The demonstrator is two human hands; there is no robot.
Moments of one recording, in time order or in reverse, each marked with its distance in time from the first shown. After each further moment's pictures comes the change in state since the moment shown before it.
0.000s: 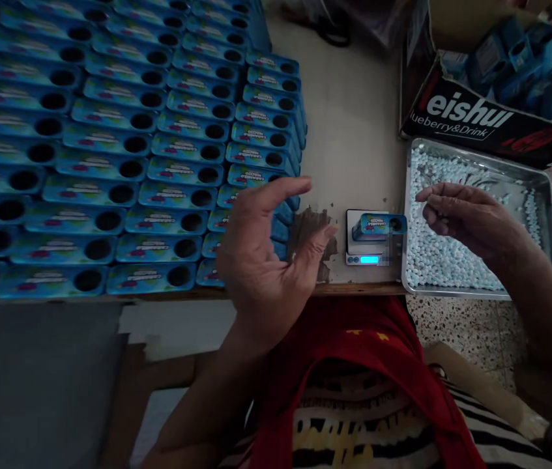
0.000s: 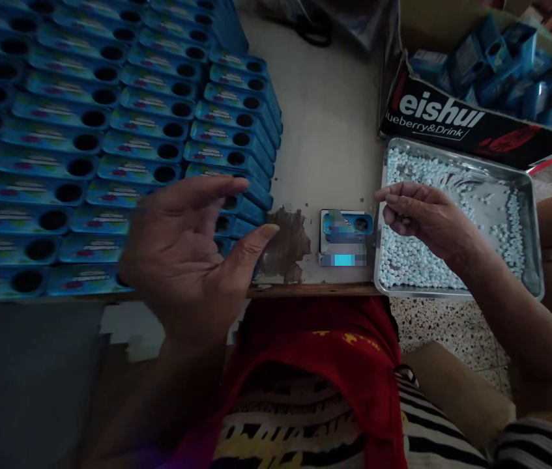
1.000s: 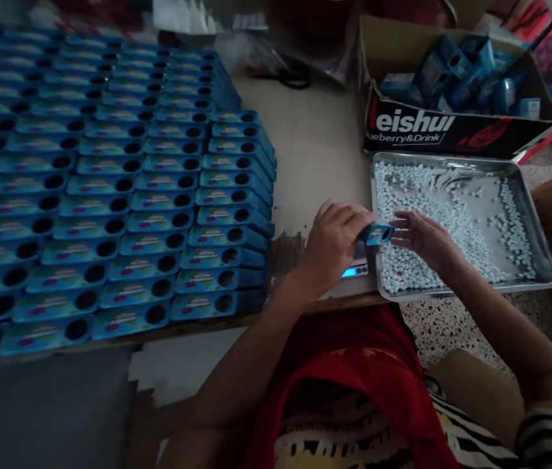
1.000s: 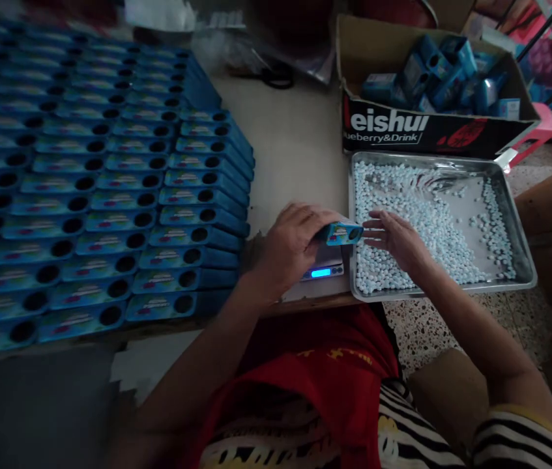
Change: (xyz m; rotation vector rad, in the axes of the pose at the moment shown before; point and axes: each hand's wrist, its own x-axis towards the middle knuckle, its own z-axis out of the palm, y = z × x) left_hand 0.022 -0.013 0.106 0.188 -0.552 0.338; right_hand 0.001 0.096 -0.035 0.391 0.223 -0.019
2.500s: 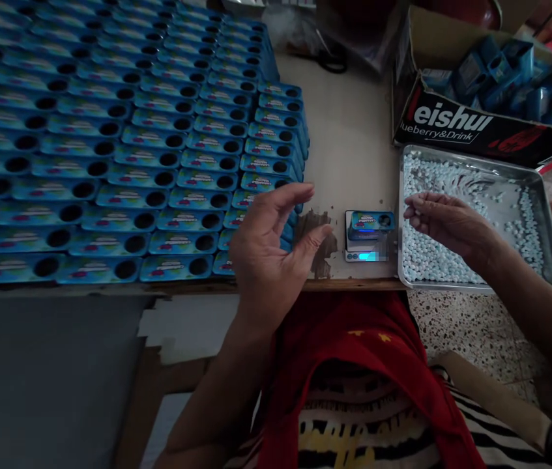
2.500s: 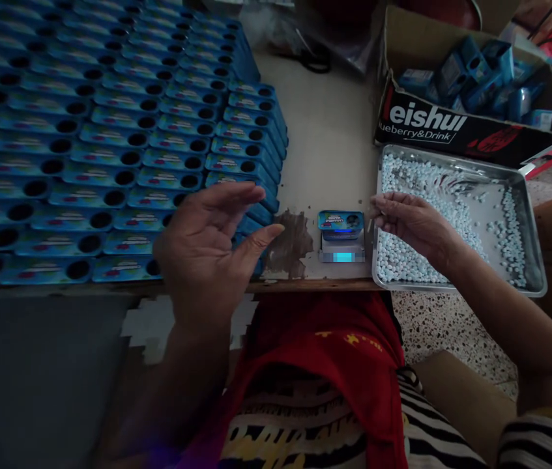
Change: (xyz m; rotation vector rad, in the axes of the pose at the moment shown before) left_hand -0.076 0.012 -0.082 -0.293 0.553 -0.248; right_hand -0.010 -0.048 0.051 -0.164 -0.200 0.056
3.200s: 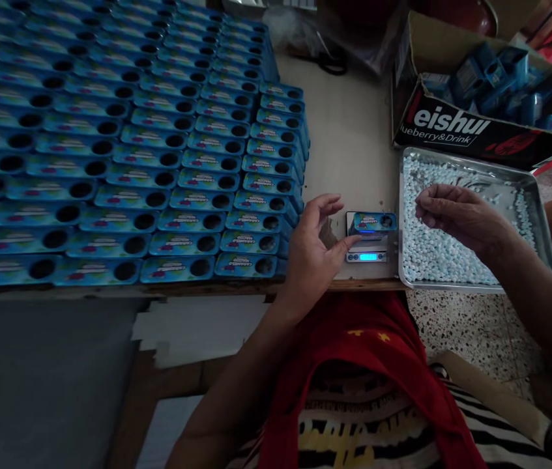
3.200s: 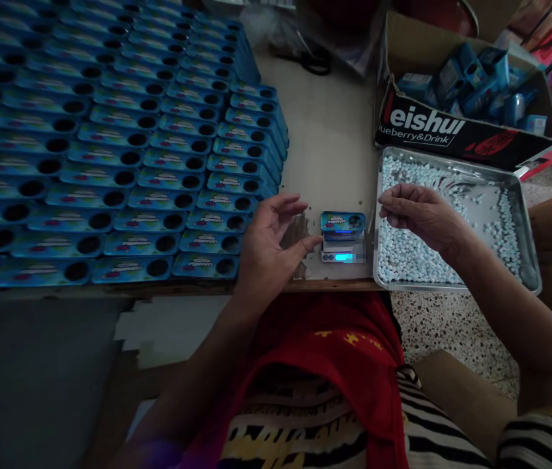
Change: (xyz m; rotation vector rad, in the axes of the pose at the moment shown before) left_hand -0.019 -0.036 0.038 -0.070 -0.141 -0.206; right_hand -0.010 -0.025 -0.001 -0.282 -0.043 -0.133
